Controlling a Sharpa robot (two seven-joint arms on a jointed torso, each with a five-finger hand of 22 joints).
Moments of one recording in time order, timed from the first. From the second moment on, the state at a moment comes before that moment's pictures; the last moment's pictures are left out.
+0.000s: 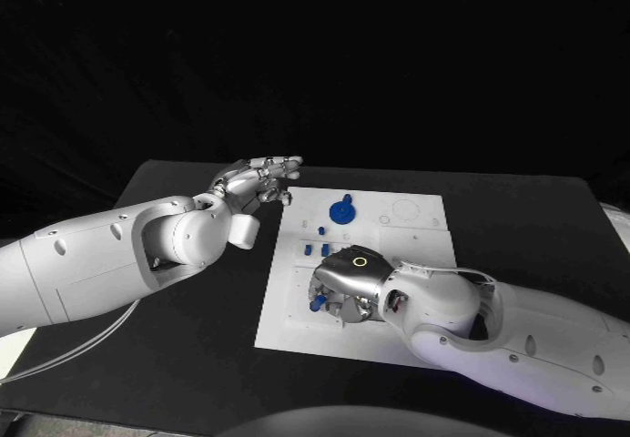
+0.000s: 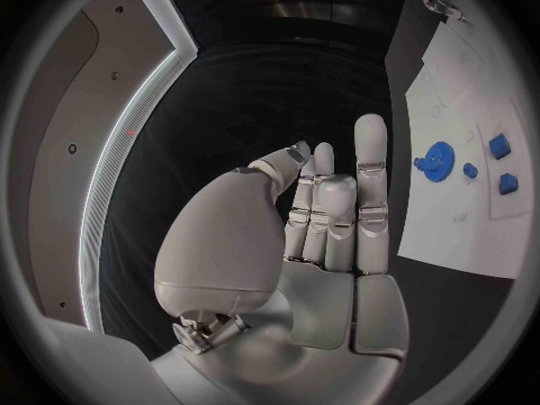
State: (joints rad) left arm 1.18 -0.89 -0.01 1.58 0.15 -0.24 0.33; left_hand 1.33 -0.10 0.44 -0.01 0.13 1.03 0.15 0.18 0.07 1.05 0.07 0.56 0.28 1.32 -0.01 1.23 0.68 0.16 1.30 0.09 0.65 0.76; right arm 0.97 -0.69 0.03 1.81 -1.93 -0.07 -0.22; right_hand 1.43 -0.11 0.48 0.07 0.05 1.19 0.12 0.08 0.09 1.28 0.06 0.08 0.07 1.47 -0.03 1.34 1.20 0.11 1.41 0.07 1.20 0.95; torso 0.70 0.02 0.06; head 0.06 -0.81
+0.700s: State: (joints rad) left arm 1.18 -0.89 -0.01 1.58 0.15 -0.24 0.33; left_hand 1.33 -0.10 0.44 -0.01 0.13 1.03 0.15 0.19 0.07 1.04 0.07 0.57 0.28 1.32 -0.01 1.23 0.68 0.16 1.30 0.09 0.64 0.75; right arm 0.97 -0.67 0.03 1.78 -1.93 -0.06 -0.23; right_hand 1.42 -0.12 0.47 0.07 0.05 1.19 0.11 0.08 0.10 1.28 0.06 0.07 0.07 1.47 -0.03 1.34 1.20 0.11 1.41 0.07 1.20 0.95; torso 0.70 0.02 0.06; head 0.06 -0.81
